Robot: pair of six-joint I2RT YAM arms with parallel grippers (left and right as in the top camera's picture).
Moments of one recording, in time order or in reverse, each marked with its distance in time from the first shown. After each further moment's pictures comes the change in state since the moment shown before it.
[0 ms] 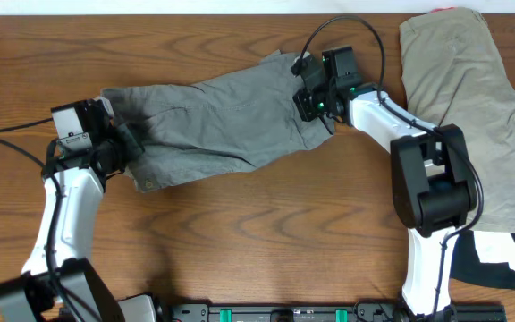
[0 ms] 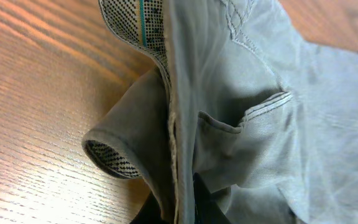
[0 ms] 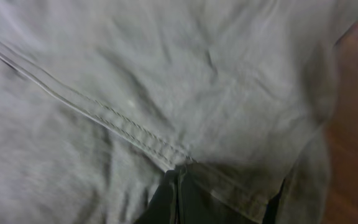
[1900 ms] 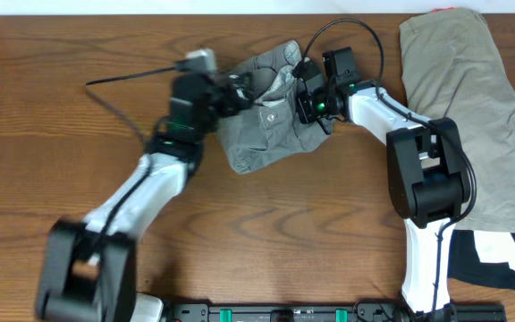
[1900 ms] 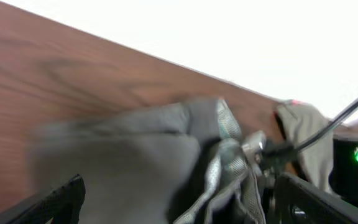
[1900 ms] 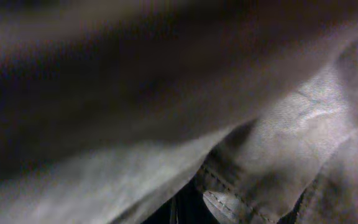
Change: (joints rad) left arm -0.533 0.142 0.014 0.689 -0.152 -0.282; right arm -0.022 0.058 0.067 -0.093 -0.101 0.045
